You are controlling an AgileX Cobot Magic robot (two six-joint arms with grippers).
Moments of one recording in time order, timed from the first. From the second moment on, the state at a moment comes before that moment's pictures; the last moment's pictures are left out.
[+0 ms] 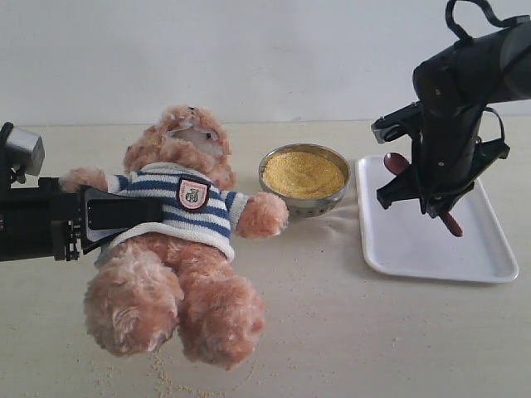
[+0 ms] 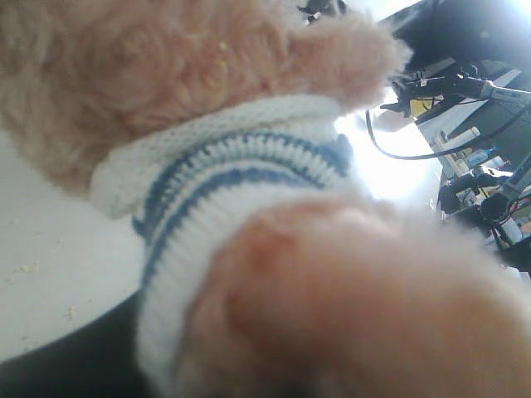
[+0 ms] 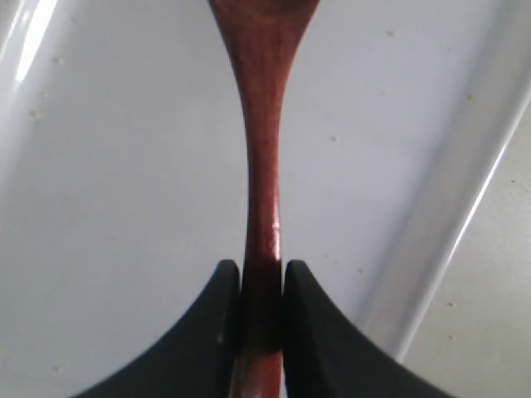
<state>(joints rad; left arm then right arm) 0.05 1.72 -0.58 -1.73 1.18 1.75 0.31 2.04 -1.40 -0.32 0.87 0.15</state>
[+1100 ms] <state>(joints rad) 0.05 1.72 -0.58 -1.73 1.18 1.75 0.28 2.09 -1.41 -0.22 0.83 0.06</state>
